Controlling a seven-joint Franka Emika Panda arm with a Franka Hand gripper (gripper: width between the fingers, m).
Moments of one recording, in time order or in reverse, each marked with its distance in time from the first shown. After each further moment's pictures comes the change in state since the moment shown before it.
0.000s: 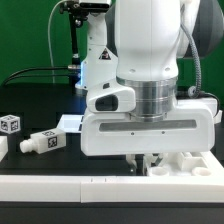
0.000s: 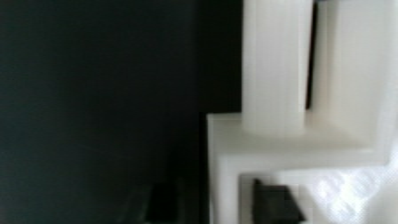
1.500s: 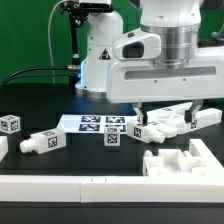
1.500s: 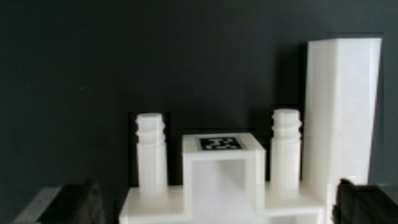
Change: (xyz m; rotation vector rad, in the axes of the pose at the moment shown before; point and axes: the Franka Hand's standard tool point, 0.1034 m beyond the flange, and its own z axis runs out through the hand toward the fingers) arm -0.060 -0.040 -0.064 0.012 -0.074 -0.012
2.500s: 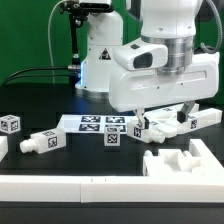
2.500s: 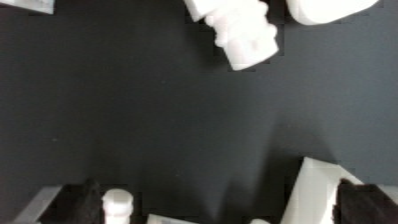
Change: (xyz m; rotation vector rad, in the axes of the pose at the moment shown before) arm -0.042 -0.006 0.024 -0.022 0.010 -0.329
